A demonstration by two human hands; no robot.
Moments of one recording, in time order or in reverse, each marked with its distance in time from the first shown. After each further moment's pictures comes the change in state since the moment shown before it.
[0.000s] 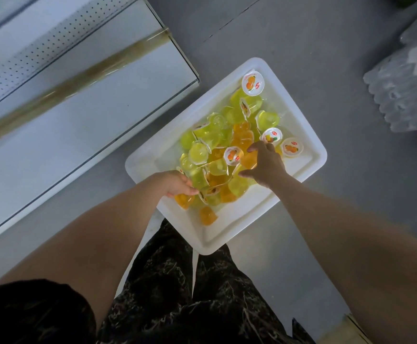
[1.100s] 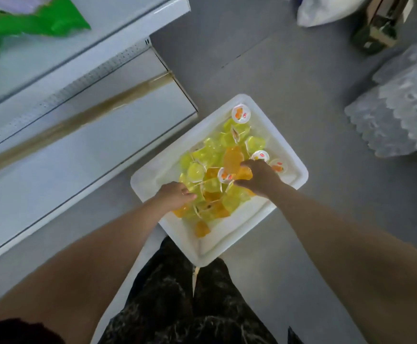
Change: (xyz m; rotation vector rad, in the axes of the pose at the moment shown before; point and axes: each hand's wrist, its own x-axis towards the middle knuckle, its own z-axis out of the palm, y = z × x) left_hand -0.065 0.022 0.012 0.001 0.401 0.102; right_hand -0.033 -0.019 -0.047 -0.114 -0.089 -0.072
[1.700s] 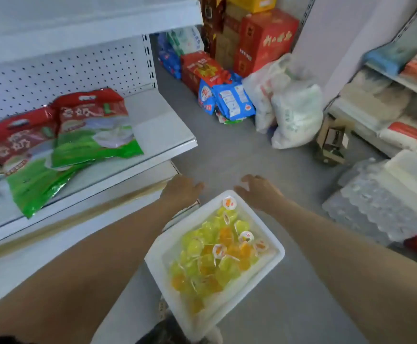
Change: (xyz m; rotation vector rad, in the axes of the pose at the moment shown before) left_hand -0.150 0.116 -0.156 -0.004 0.649 0.222; right_hand -0.114 -0.092 -0.174 -0.126 0.387 -0.196
